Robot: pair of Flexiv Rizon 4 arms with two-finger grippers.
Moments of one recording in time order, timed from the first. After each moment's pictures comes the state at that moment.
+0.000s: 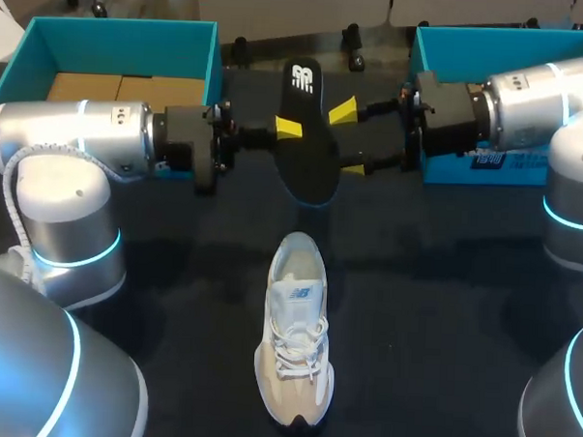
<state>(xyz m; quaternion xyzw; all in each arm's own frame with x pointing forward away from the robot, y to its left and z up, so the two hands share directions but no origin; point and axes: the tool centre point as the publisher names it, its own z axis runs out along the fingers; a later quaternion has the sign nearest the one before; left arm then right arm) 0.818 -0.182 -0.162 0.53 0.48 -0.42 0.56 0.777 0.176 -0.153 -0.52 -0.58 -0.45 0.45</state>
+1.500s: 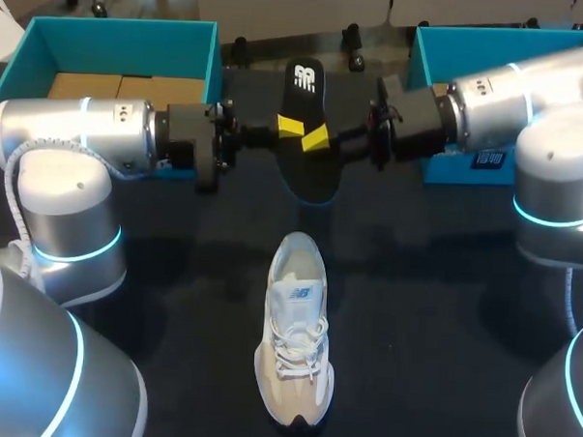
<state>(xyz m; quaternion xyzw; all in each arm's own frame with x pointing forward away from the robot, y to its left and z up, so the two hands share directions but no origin) 0.820 -0.183 -0.162 0.53 0.48 -0.42 0.56 0.768 0.211 -0.166 -0.48 -0.61 -0.45 0.44</state>
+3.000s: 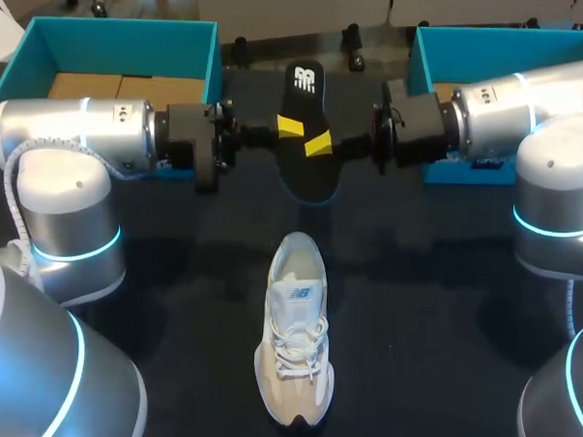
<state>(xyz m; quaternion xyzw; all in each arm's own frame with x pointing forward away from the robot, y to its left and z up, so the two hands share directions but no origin) 0.820 -0.183 -0.162 0.53 0.48 -0.42 0.56 0.768 0.209 -0.167 -0.49 -0.60 -0.46 0.43</state>
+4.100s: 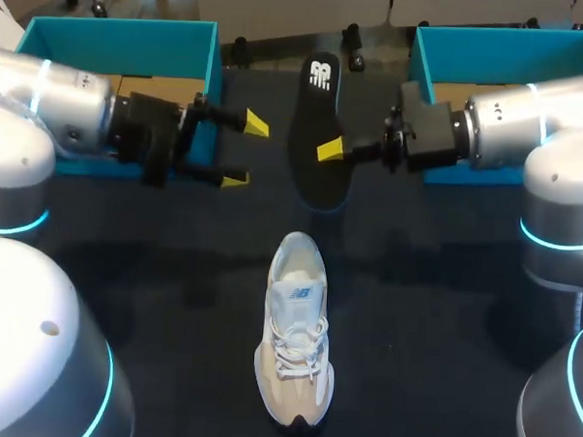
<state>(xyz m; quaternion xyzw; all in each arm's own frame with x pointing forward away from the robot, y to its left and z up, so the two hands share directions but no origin) 0.799 -0.118 -0.191 0.55 0.61 -0.40 0.39 0.781 0.190 -0.185 -0.46 -0.64 -0.51 0.36</state>
